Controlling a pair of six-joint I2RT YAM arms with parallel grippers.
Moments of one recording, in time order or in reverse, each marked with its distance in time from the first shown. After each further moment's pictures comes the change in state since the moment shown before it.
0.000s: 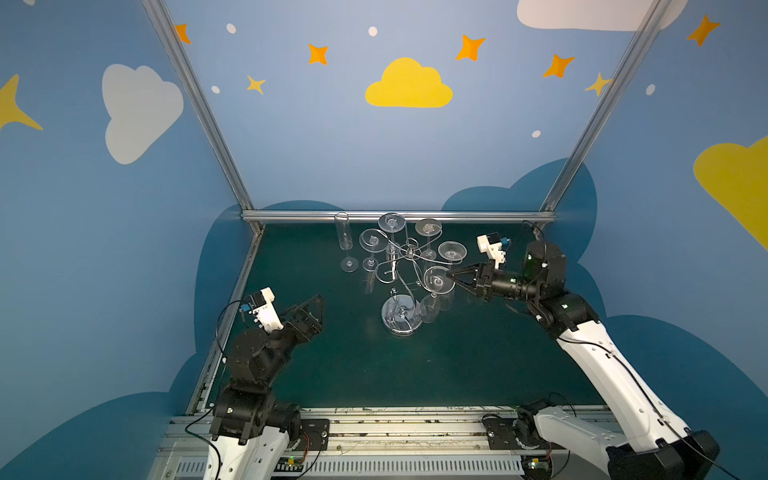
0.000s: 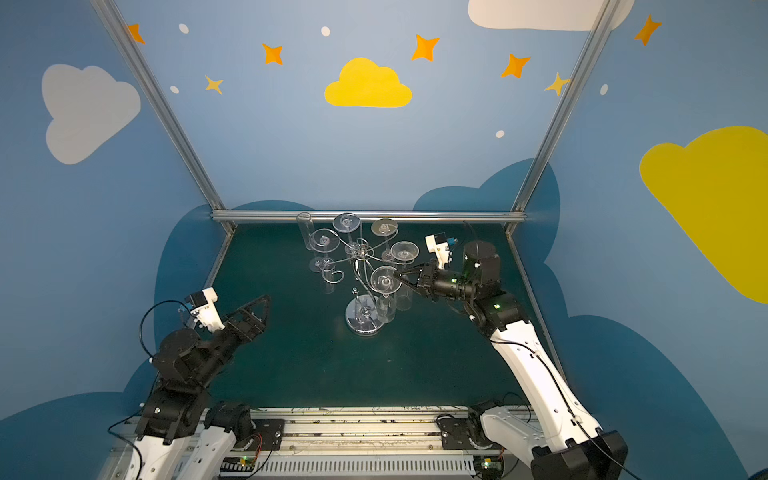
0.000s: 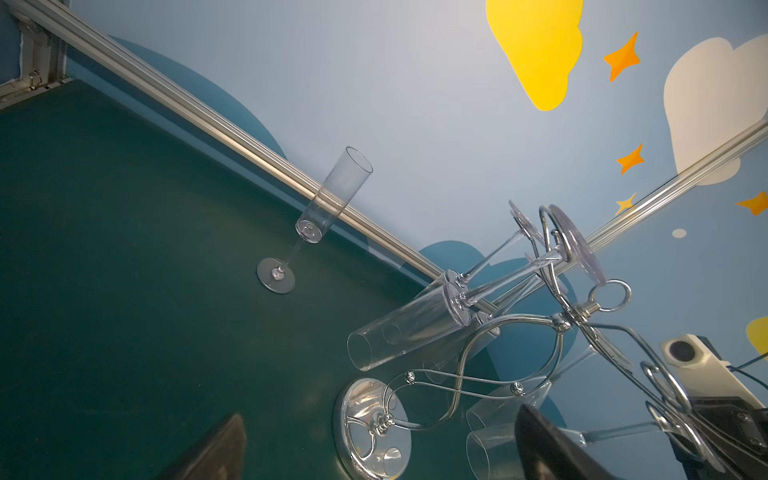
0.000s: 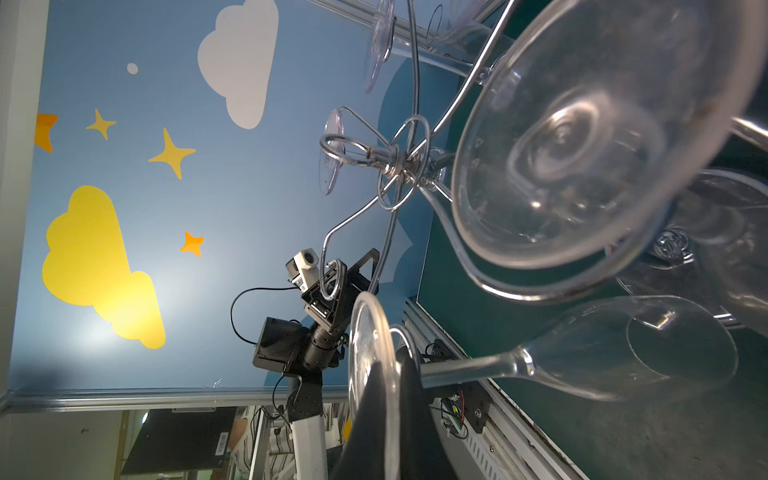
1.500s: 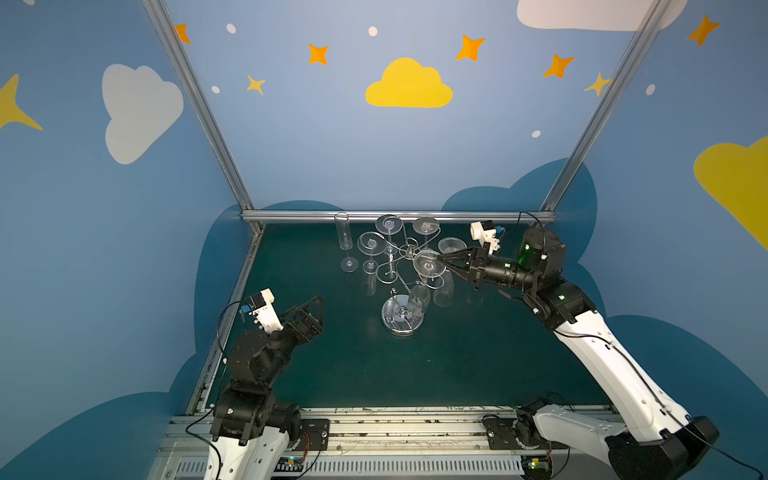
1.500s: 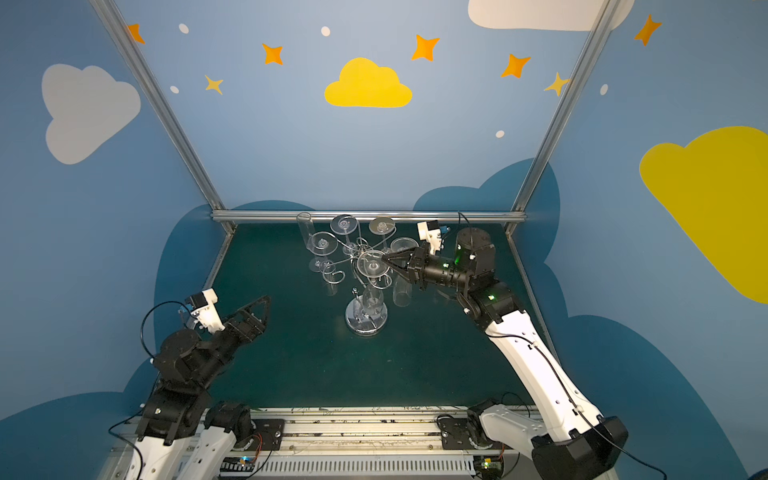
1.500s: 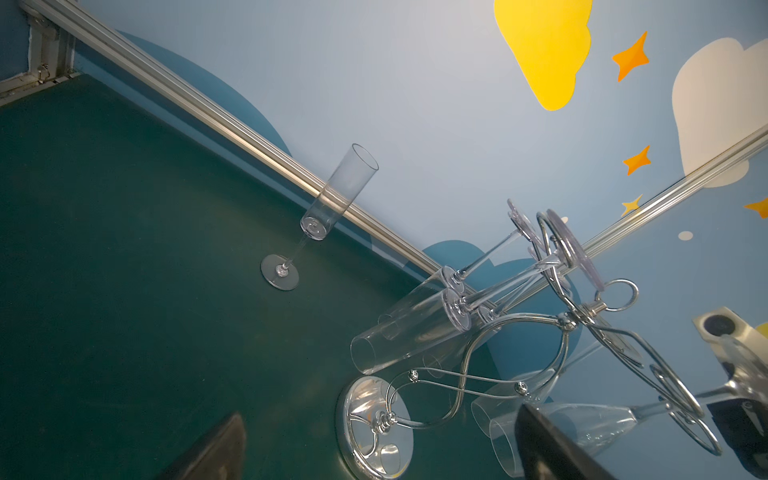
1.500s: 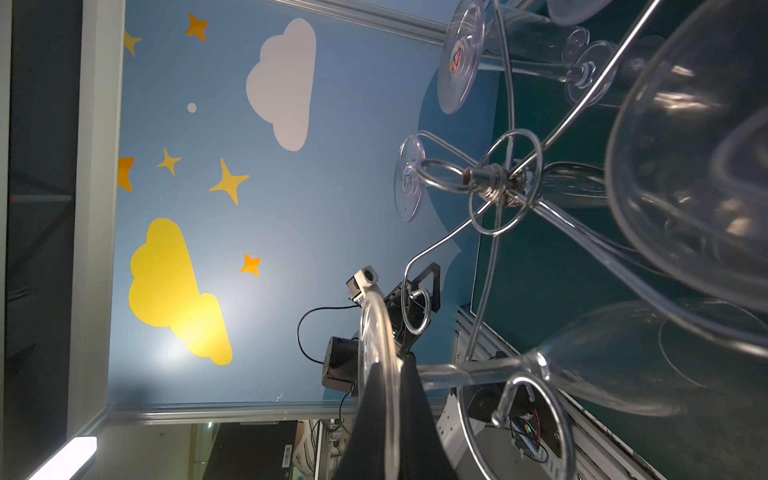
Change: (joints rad) left arm 0.000 -0.016 -0.009 -0.008 -0.006 -0.007; right arm 0.092 0.077 0.138 0.069 0.084 0.223
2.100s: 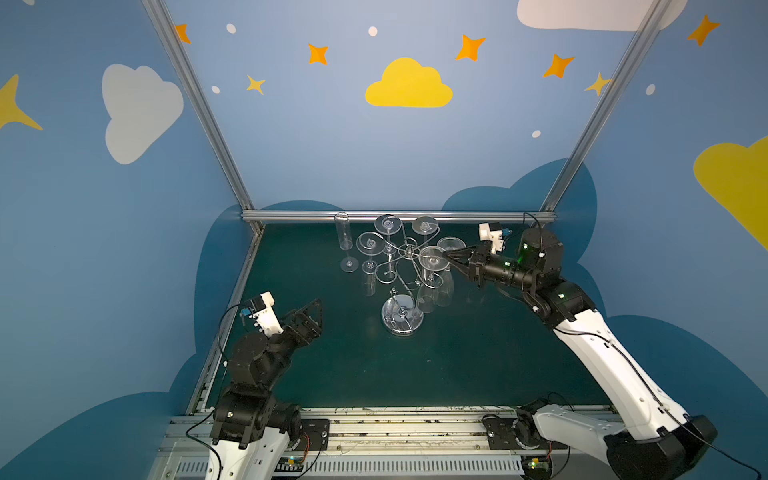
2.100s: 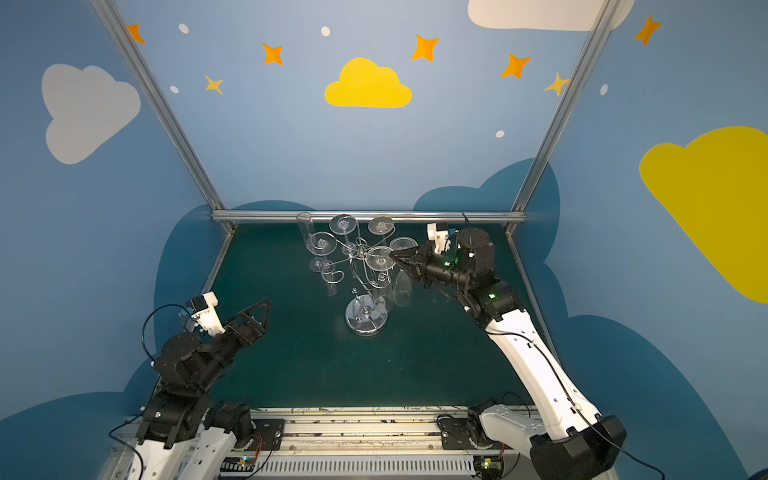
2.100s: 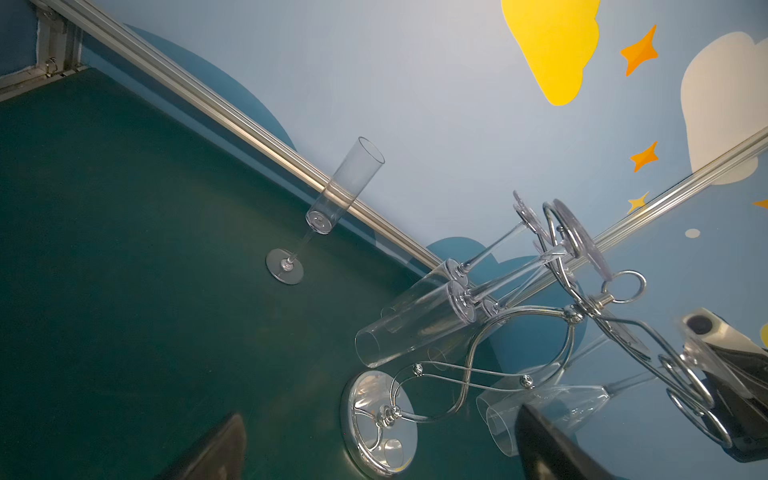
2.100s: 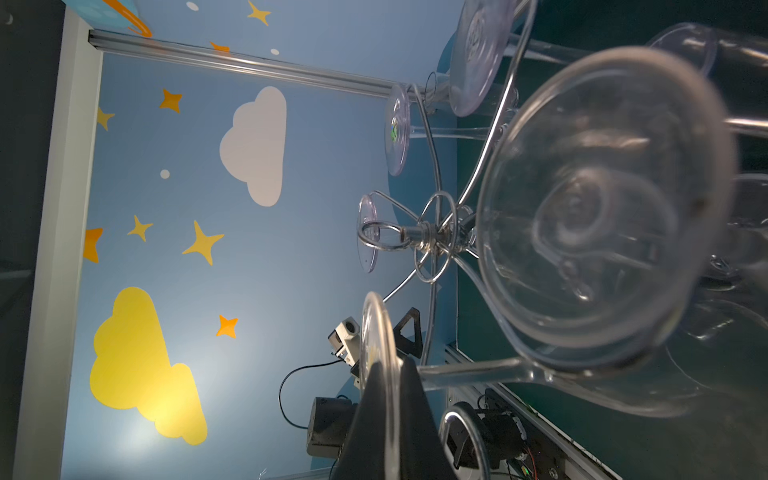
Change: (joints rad) left arm 0.000 -0.022 -0.016 -0.022 -0.005 0.000; right arm -0.032 -0.018 -0.009 -0.070 0.137 0.005
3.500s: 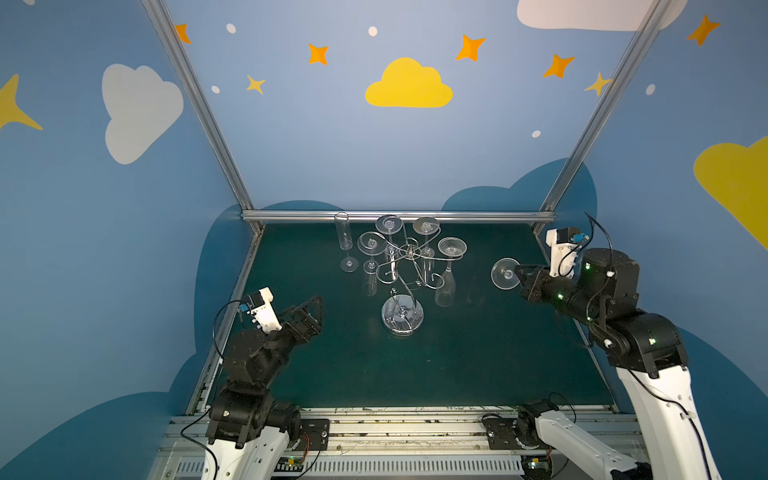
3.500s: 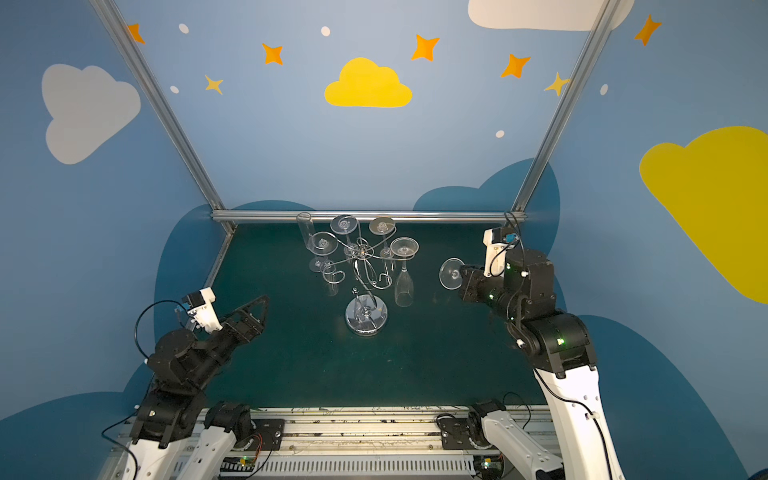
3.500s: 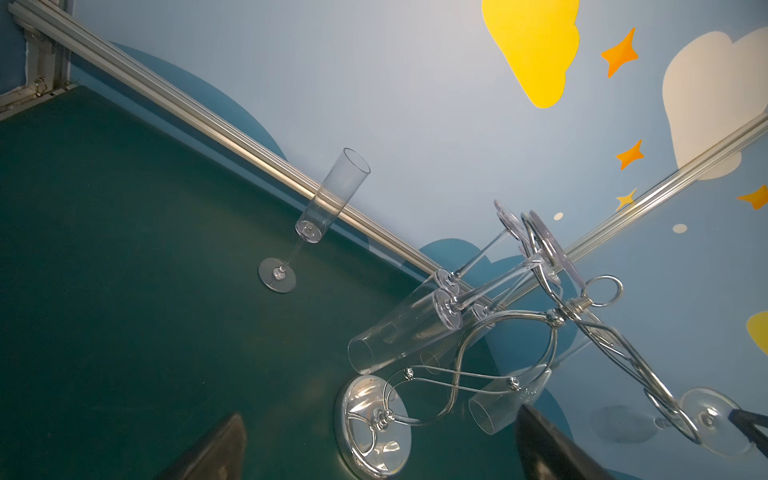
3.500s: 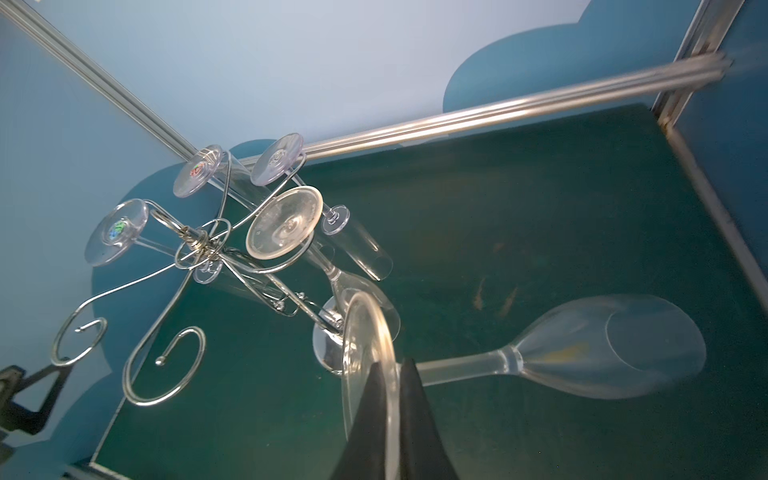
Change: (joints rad) left arm 0.000 0.036 0.071 -0.015 0.019 0.023; right arm -0.123 -0.200 0.242 -0.669 0.566 -0.953
